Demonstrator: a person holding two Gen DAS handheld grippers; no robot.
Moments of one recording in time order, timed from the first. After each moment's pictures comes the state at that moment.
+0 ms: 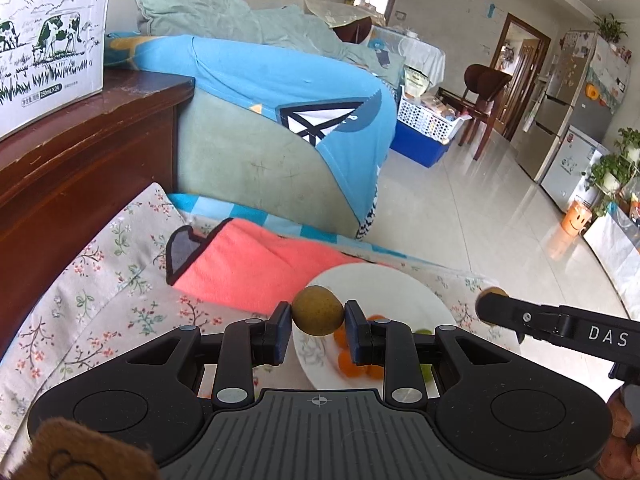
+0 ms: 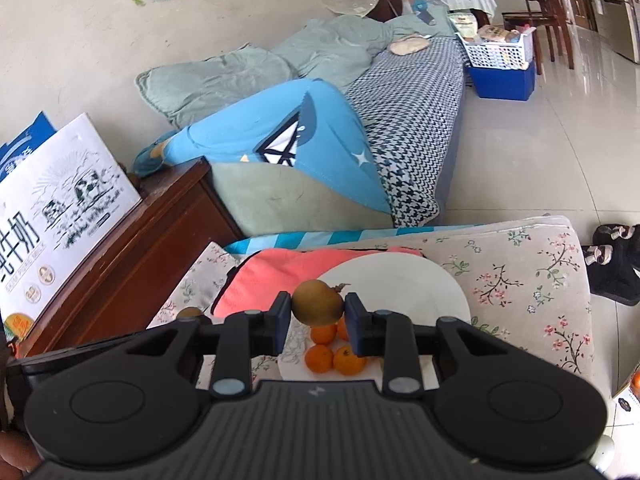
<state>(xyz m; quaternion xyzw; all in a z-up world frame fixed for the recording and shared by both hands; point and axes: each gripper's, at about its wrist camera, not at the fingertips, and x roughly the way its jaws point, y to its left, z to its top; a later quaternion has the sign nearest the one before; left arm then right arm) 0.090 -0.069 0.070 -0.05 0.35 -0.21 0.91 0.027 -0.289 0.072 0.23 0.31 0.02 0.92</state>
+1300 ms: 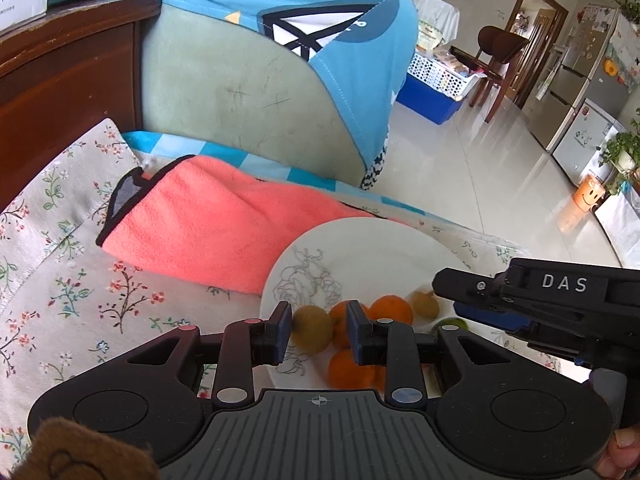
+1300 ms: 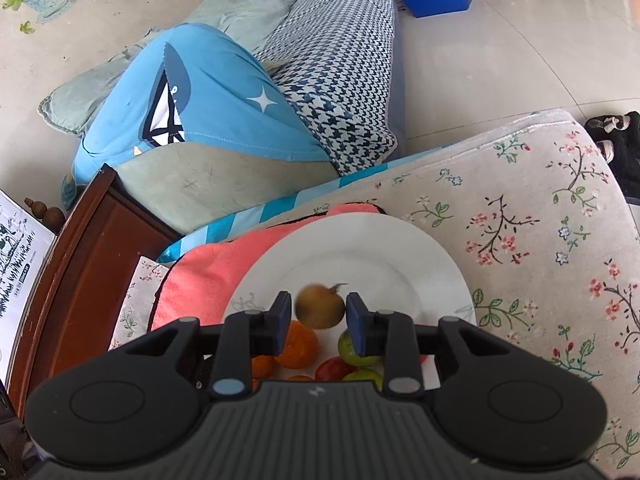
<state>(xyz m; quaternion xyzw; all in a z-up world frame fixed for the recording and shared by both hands) 0.144 -0.117 -0.001 -0.04 0.42 -0.20 0.89 0.102 -0.324 -0.012 0.33 0.37 -0.03 0.87</state>
